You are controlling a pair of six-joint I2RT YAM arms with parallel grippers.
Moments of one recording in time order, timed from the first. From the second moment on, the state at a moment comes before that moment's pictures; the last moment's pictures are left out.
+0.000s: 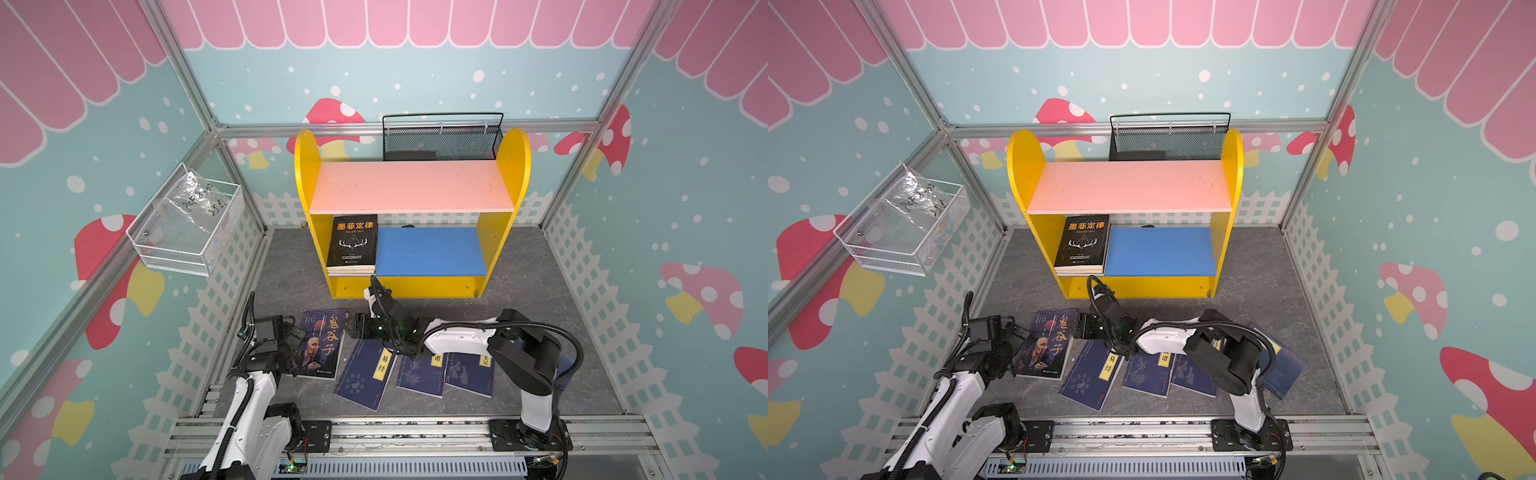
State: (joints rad) left arm 0.17 0.83 0.39 -0.50 -0.11 -0.94; right arm 1.04 1.96 1.16 0.27 -0.09 0.92
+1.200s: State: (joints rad) left arm 0.22 0.61 0.19 -0.04 0.68 -1.14; right arm 0.99 2.19 1.34 0.22 -0.07 0.88
